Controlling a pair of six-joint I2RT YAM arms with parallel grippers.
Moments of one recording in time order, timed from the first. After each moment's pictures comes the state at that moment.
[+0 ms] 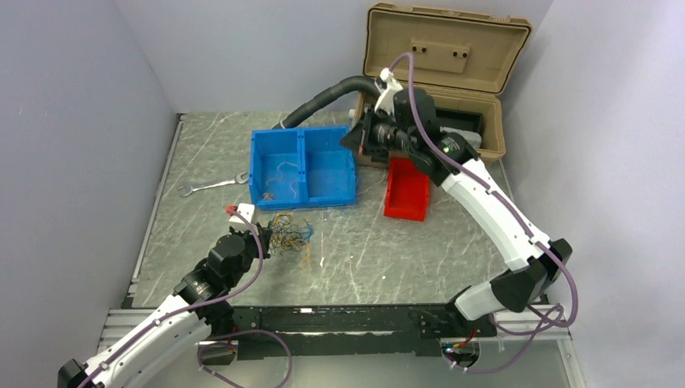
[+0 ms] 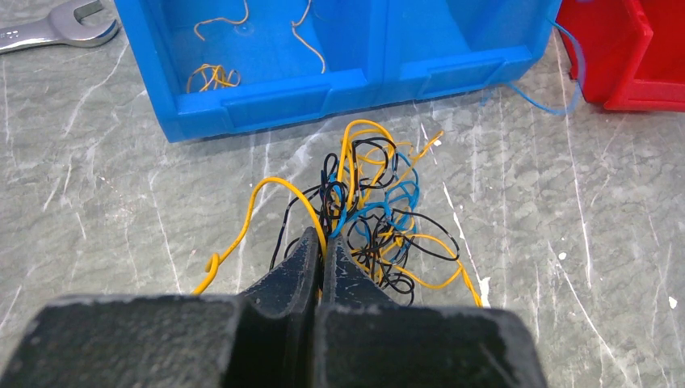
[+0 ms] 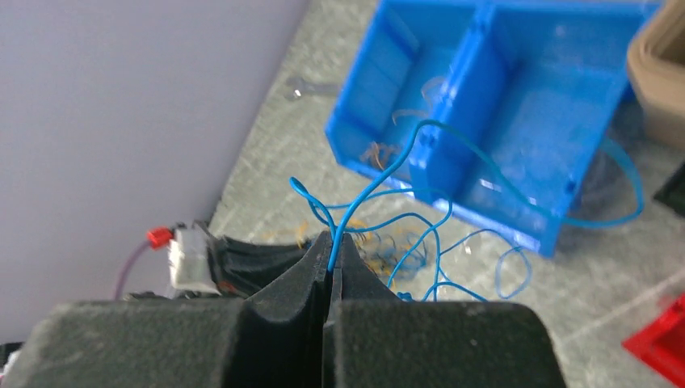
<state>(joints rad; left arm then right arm) -0.68 0.42 0.23 -0.13 -0.34 -0.34 0.61 1.43 1.58 -0.55 -0.24 0.56</state>
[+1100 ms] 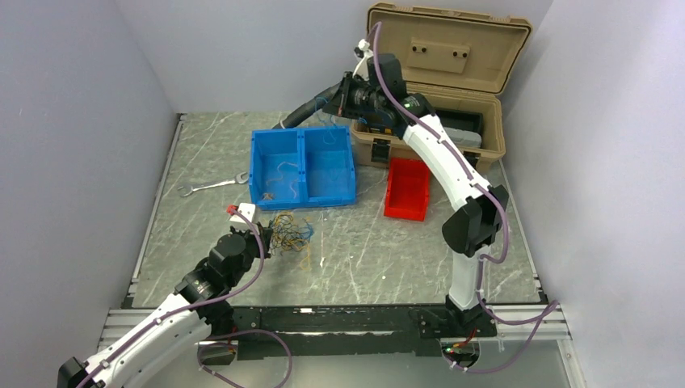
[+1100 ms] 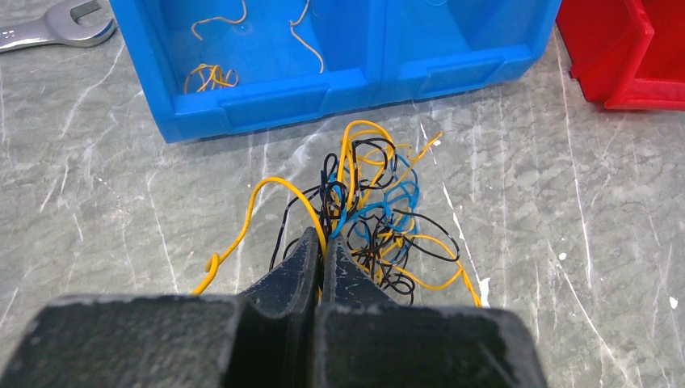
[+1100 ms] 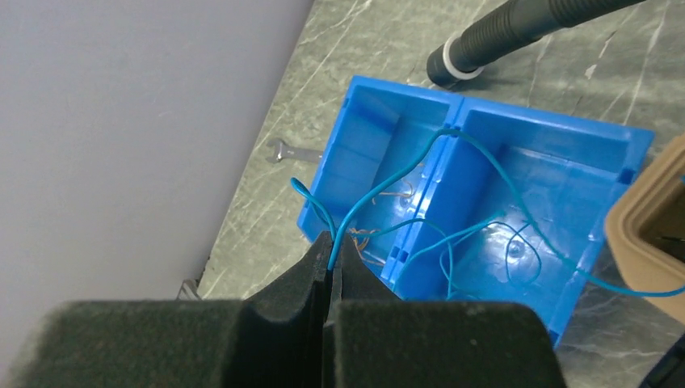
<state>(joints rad) -0.68 0.44 0.23 -0.12 -0.34 -0.34 0.50 1.95 2.11 -0.55 -0.33 0.57</state>
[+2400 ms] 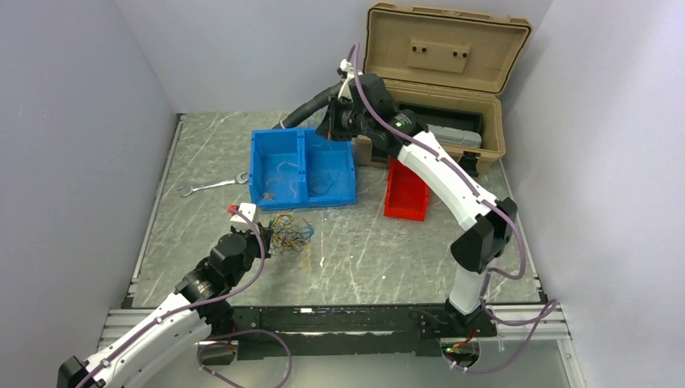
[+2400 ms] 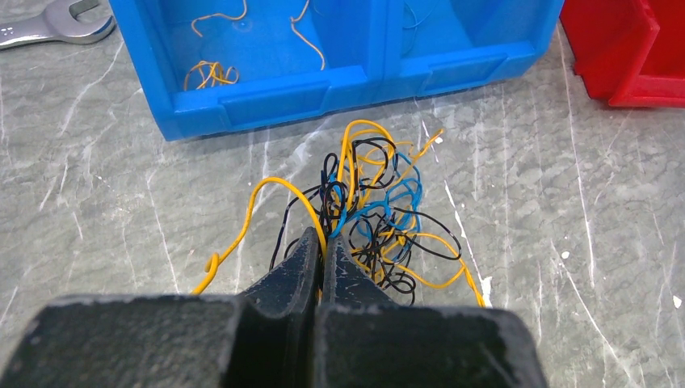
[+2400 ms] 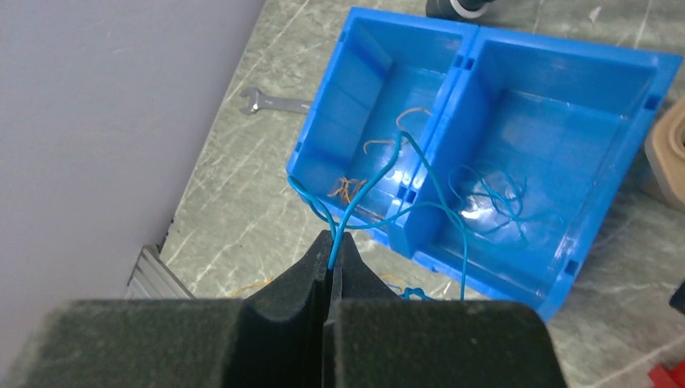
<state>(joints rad) -0.68 0.45 0.23 -0.12 -0.34 -0.34 0.66 1.84 2.00 -0.62 -0.16 0.50</state>
